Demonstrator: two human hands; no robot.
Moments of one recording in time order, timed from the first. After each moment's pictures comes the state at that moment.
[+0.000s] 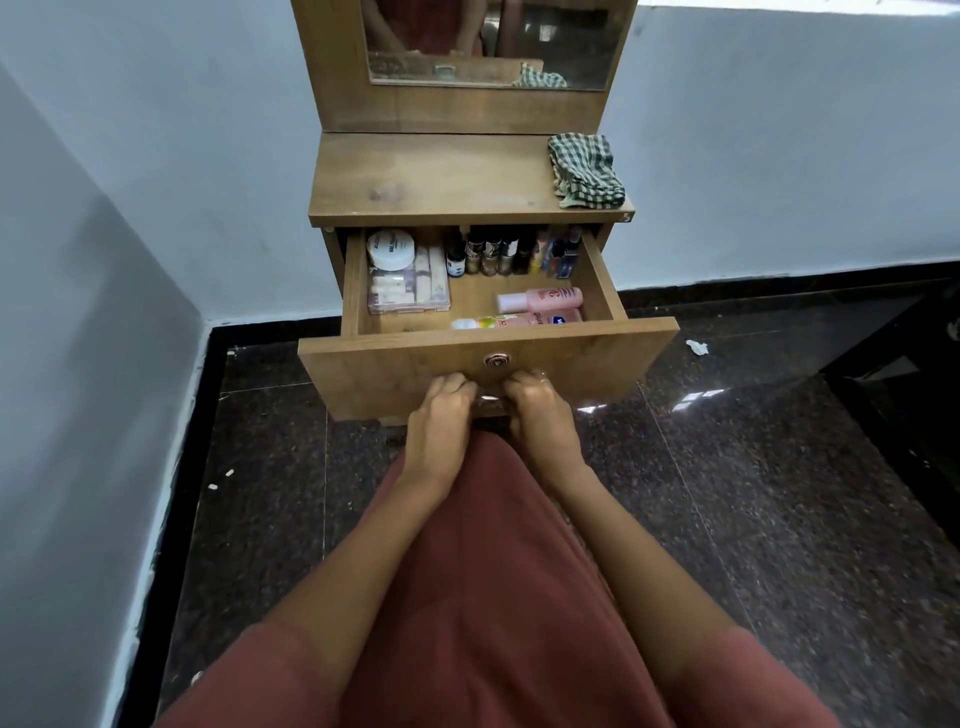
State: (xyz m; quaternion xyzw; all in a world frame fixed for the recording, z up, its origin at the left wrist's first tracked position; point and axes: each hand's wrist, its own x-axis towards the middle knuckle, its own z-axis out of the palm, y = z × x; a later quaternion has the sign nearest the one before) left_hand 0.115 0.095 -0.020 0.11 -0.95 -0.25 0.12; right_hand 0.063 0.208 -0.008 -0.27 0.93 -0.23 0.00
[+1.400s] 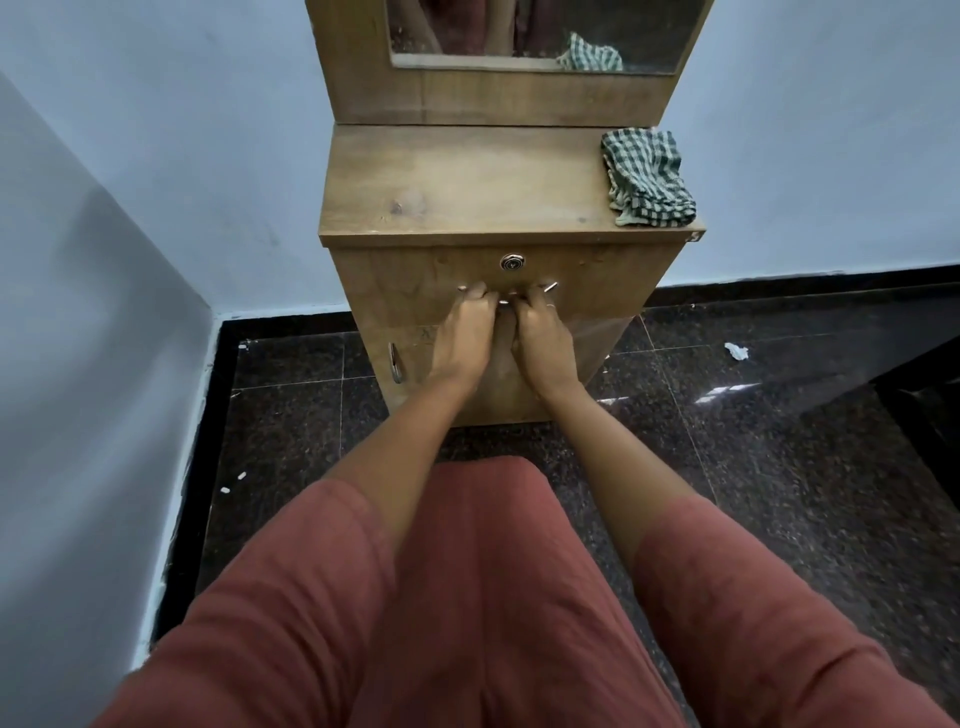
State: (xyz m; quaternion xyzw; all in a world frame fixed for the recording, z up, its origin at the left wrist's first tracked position) left_hand -0.029 0.032 -0.003 0.13 -0.96 -0.24 0.08; right_hand -0.063 0.123 -0.016 -0.24 0.94 -0.22 -0.05
